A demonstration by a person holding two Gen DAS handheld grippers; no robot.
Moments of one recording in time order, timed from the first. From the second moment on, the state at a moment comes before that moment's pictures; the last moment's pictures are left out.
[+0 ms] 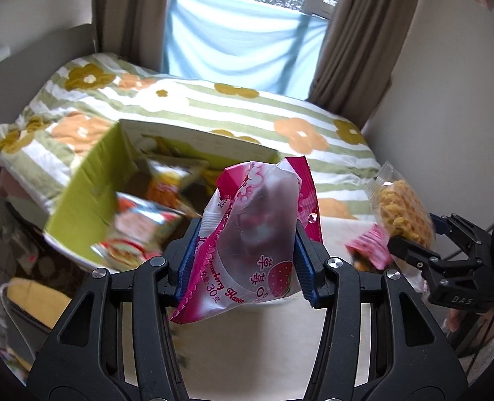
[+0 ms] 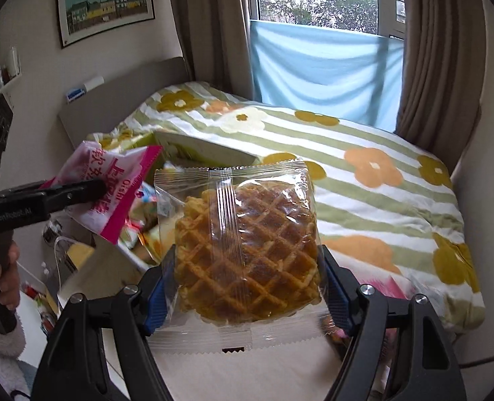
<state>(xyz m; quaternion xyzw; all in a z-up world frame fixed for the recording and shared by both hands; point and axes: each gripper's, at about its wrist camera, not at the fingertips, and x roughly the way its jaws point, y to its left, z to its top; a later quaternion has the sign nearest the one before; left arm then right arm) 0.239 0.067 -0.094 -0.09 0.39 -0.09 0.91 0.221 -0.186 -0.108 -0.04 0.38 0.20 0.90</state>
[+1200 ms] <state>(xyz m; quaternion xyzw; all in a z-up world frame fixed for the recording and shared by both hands) 0.361 0.185 -0.144 0.00 0.47 -0.07 0.88 0.311 -0.042 -0.159 0.00 0.48 0.15 0.86</state>
